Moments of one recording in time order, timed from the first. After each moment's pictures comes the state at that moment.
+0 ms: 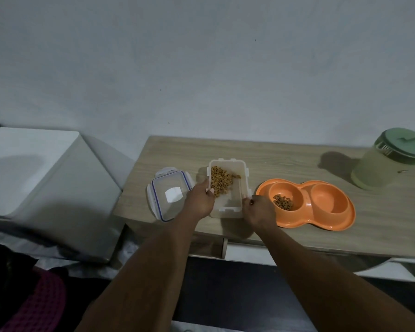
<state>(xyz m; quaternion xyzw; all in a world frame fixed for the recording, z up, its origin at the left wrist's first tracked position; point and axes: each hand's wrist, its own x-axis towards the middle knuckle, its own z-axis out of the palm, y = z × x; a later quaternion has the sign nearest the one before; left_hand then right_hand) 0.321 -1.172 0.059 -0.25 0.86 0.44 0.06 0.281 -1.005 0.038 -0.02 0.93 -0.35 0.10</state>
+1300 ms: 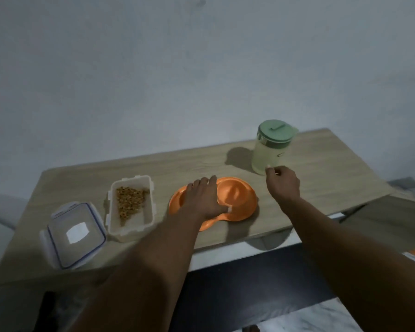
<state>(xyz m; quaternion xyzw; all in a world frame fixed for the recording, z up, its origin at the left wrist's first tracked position) 0.221 -0.957 0.078 0.07 0.98 0.13 0.11 0.201 -0.743 0.106 0.21 0.88 -0.42 -0.07</state>
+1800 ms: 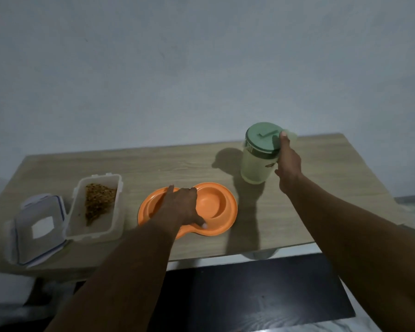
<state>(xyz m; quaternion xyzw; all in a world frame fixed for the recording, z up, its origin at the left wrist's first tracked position) 0.180 -0.925 0.056 0.02 0.97 0.06 0.22 0.079 -0.673 0.111 0.22 0.70 -0.68 0.03</state>
